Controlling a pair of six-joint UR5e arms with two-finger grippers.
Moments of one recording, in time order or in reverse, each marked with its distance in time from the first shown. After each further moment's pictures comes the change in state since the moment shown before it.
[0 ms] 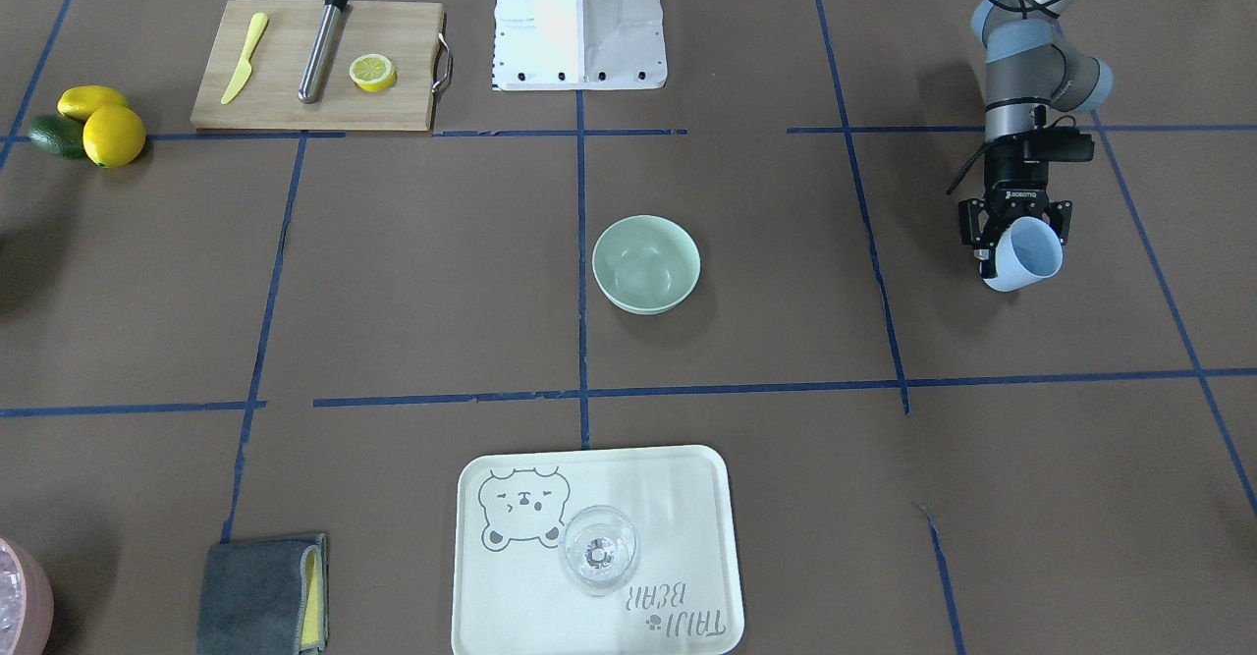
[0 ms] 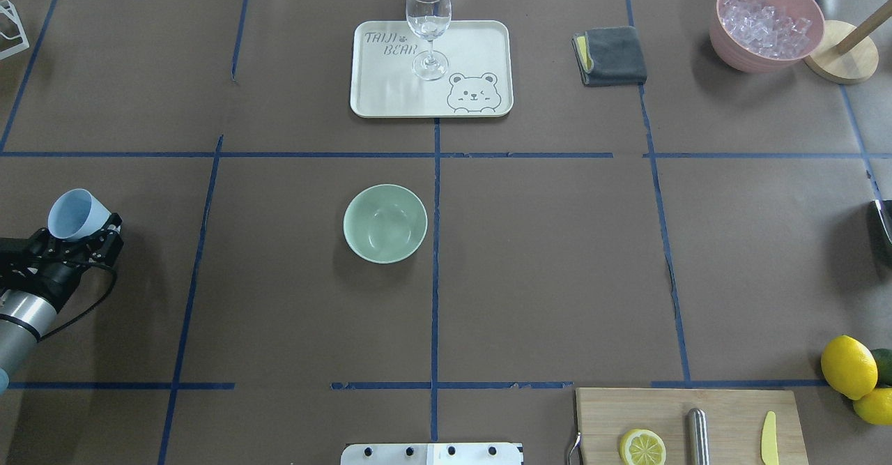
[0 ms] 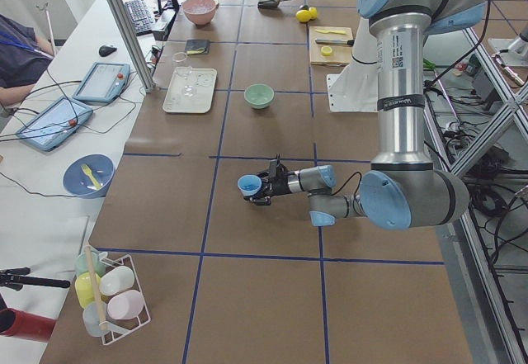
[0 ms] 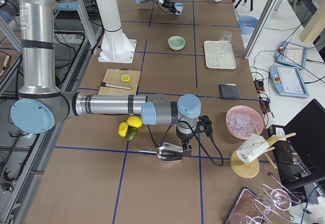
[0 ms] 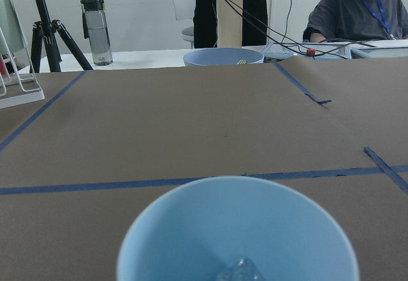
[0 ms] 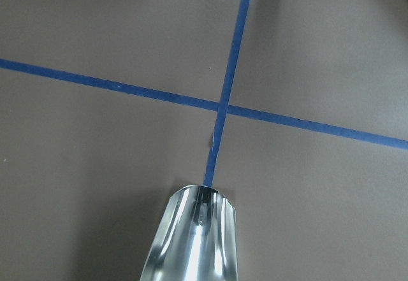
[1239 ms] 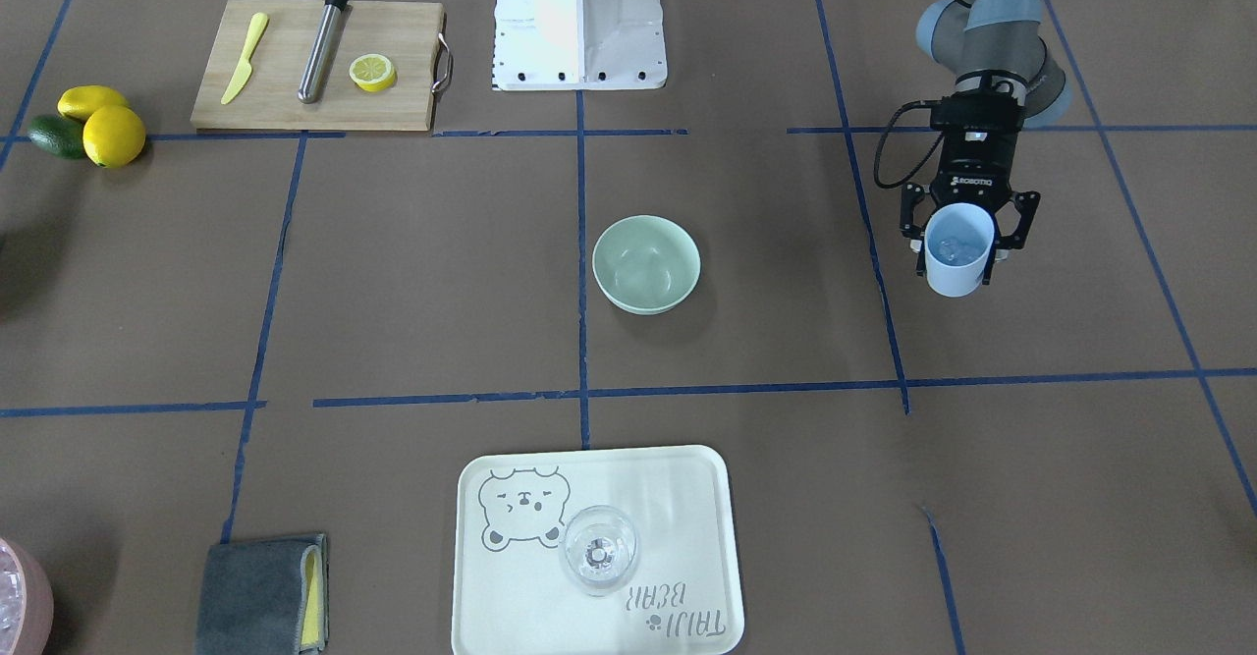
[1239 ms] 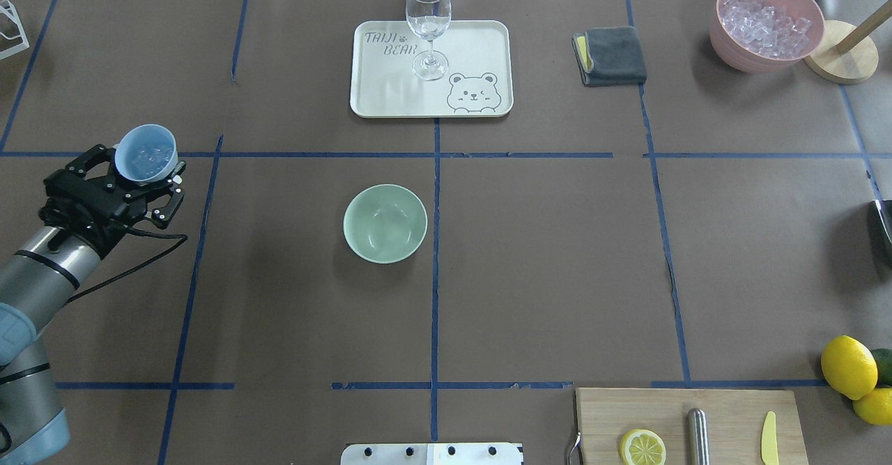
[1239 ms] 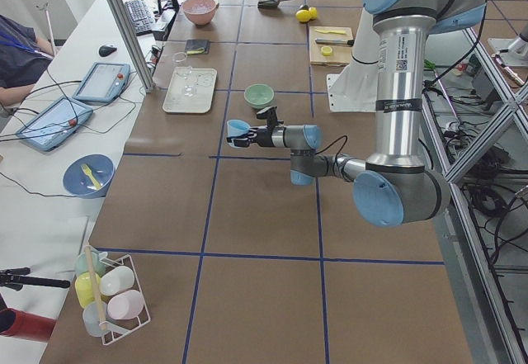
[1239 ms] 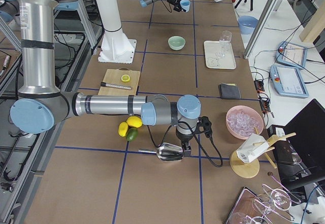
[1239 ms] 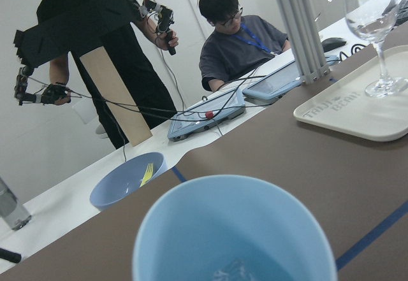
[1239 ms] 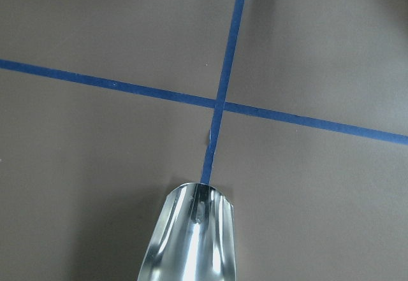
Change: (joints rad) left arm -0.140 -0.159 -0.228 0.035 -0.196 0.828; right arm 0.000 -0.004 -0.003 0.000 -0.003 0.008
